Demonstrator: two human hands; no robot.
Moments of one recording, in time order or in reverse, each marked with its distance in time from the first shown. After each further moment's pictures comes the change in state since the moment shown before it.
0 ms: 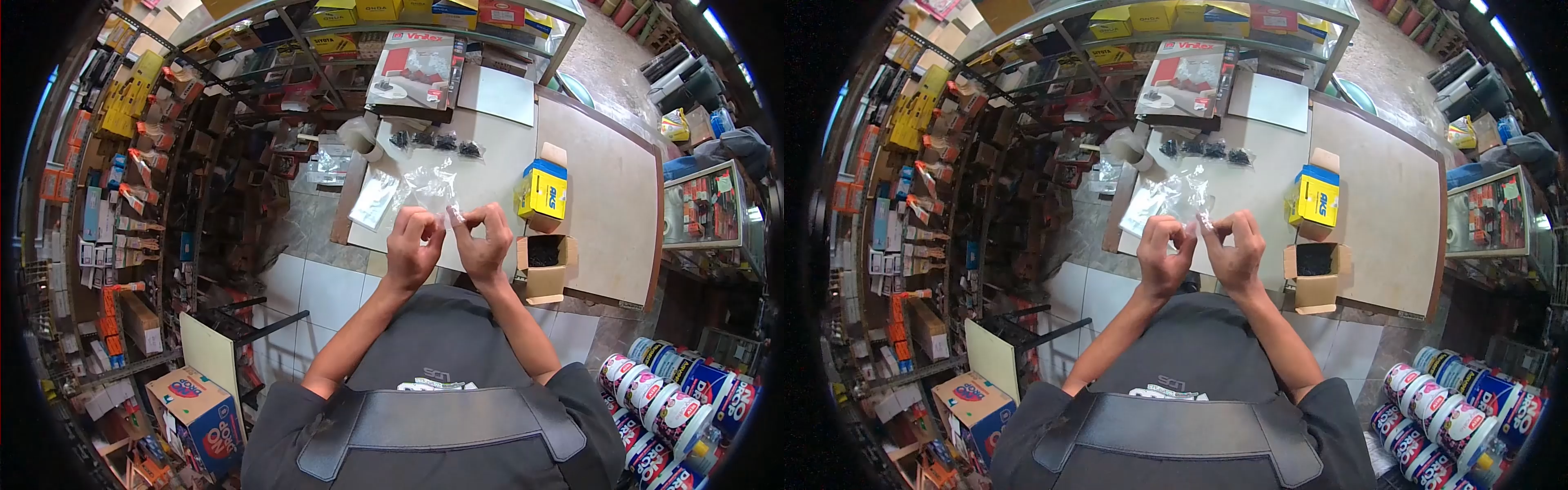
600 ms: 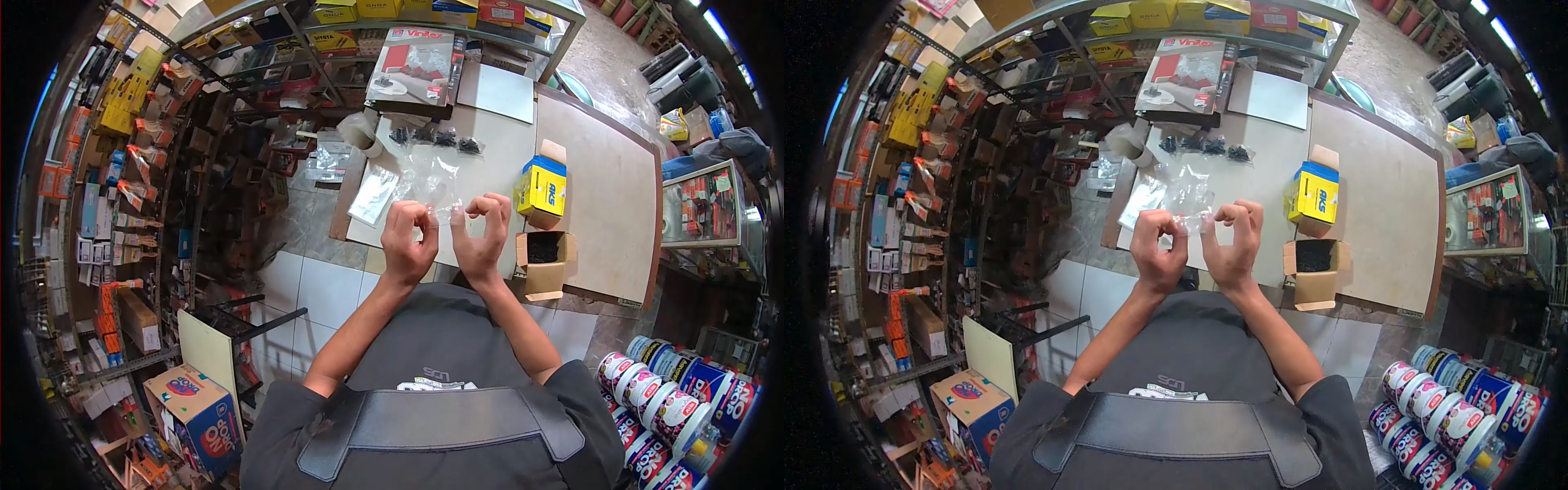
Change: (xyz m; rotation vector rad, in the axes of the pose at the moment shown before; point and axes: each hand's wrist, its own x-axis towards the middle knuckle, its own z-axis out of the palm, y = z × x) left_hand 0.001 0.002 -0.003 -0.021 0.083 -0.005; right_hand 0.003 -0.010 0.006 -0.131 0.134 -0.184
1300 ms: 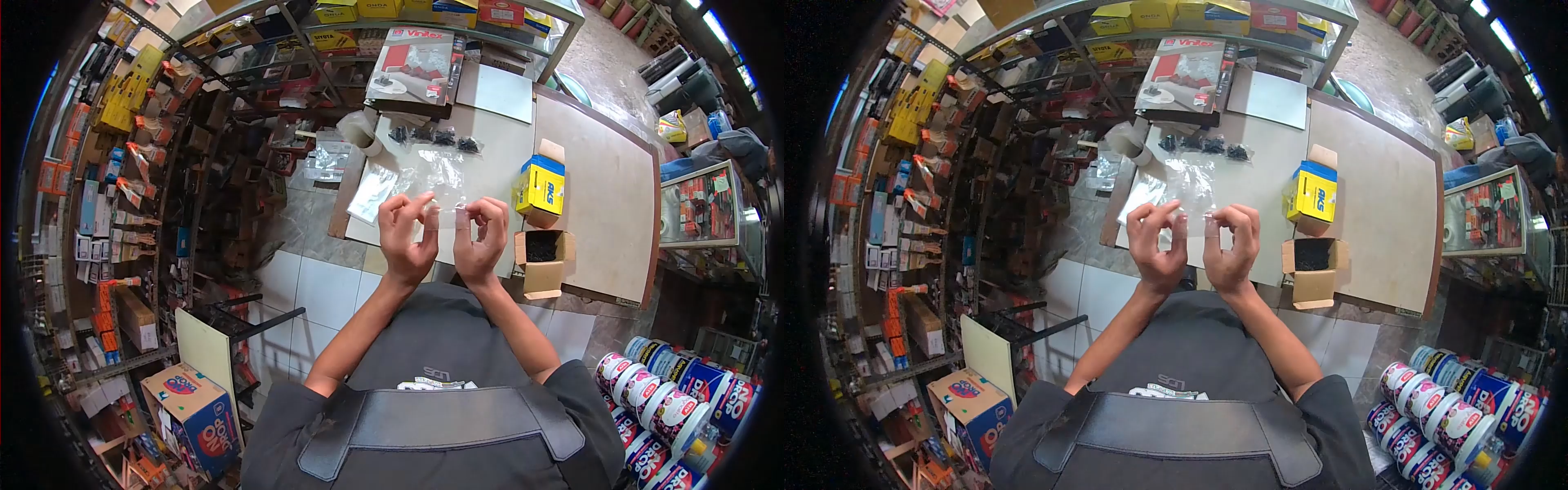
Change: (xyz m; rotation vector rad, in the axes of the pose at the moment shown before) left_hand -0.005 0.004 0.001 0.017 0.044 0.012; right_hand -0.014 -0.003 0.004 0.246 0.060 0.170
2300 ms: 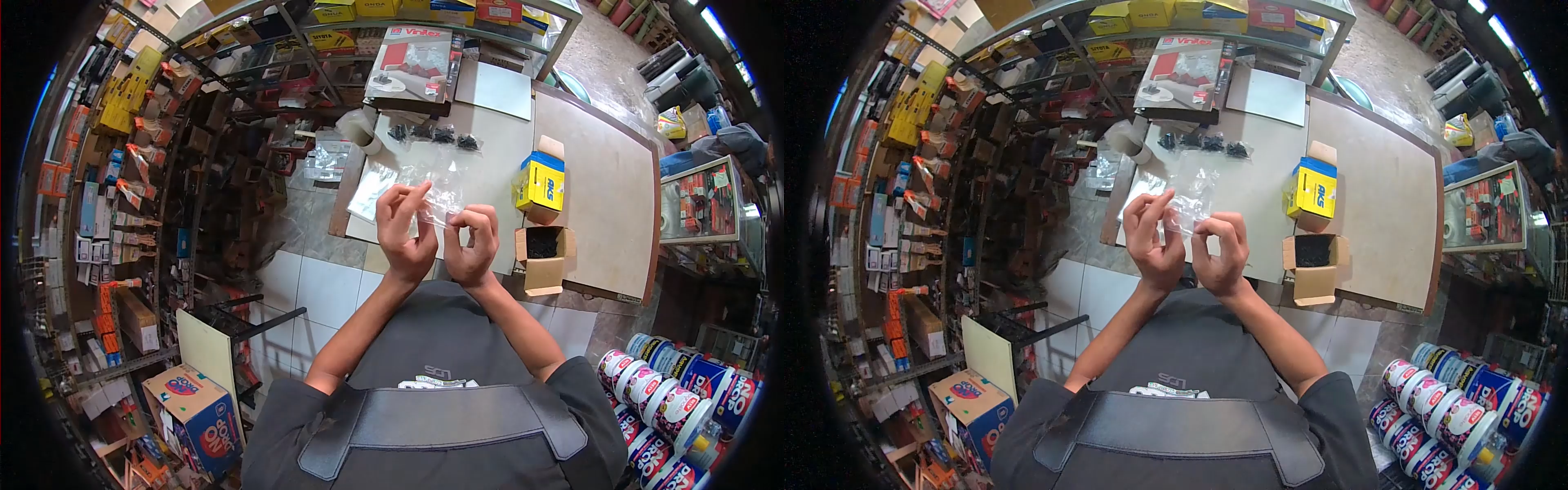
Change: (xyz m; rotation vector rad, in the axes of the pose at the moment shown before) left_hand 0.010 0.016 -0.003 -0.075 0.059 -0.059; right_hand -0.010 -0.003 -0.001 -0.003 -0.123 -0.235
